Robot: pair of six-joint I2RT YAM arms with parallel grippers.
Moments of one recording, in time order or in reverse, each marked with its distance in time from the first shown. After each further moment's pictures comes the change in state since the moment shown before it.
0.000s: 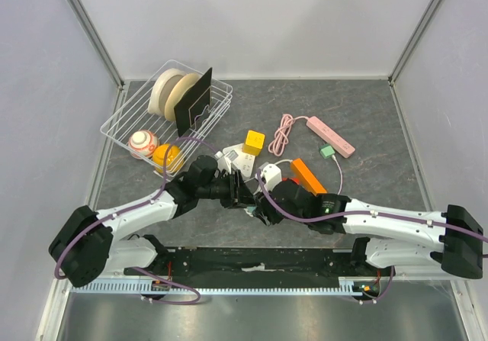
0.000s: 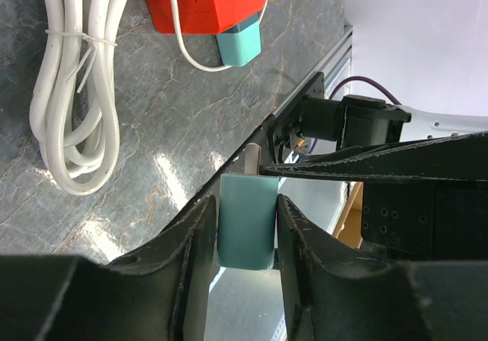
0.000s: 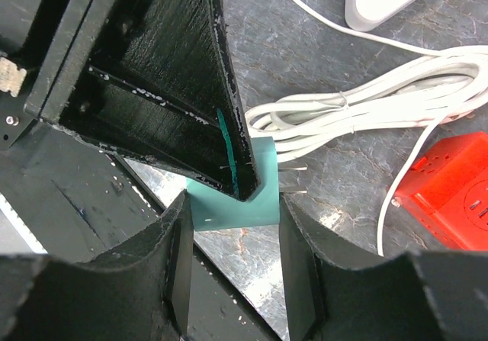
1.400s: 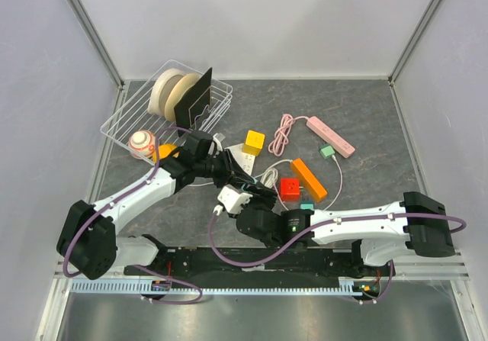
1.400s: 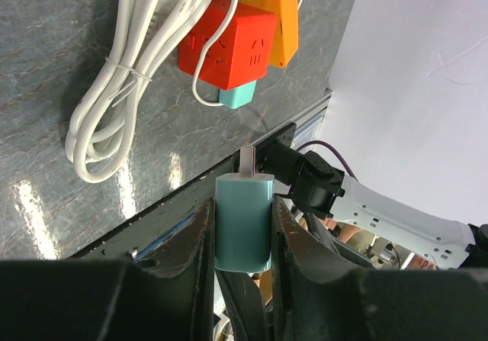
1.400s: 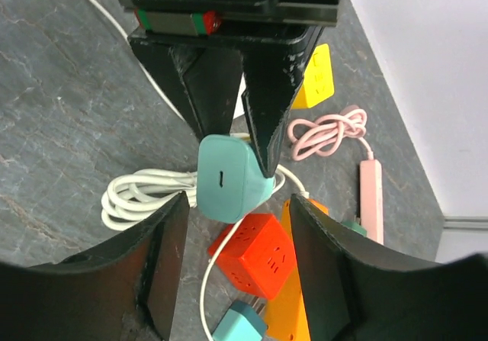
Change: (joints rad) left arm 0.160 0.088 0.274 -0.367 0.021 -0.129; right arm 0.280 0.272 0.177 0.078 0.690 -0.597
